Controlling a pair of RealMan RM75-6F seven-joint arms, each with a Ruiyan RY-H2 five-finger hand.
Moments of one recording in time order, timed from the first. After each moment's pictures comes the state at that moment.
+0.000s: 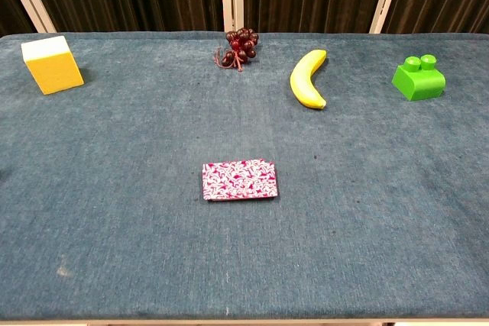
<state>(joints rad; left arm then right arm) 0.00 -1.19 -0.02 -1.55 1.47 1.56 0.12 0.14 -1.06 0.05 -1.68 -1.55 1.41 0.13</state>
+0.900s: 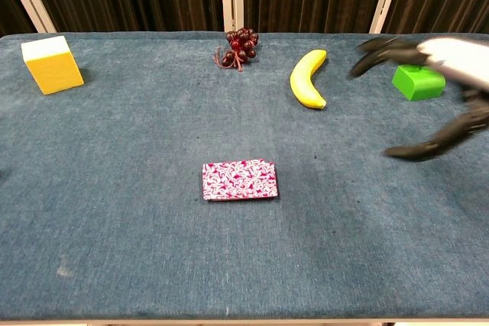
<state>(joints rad) 0.00 -1.19 -0.01 -1.54 1.50 1.55 0.10 0.41 -1.40 0.12 -1.91 -1.33 1.08 -0.37</state>
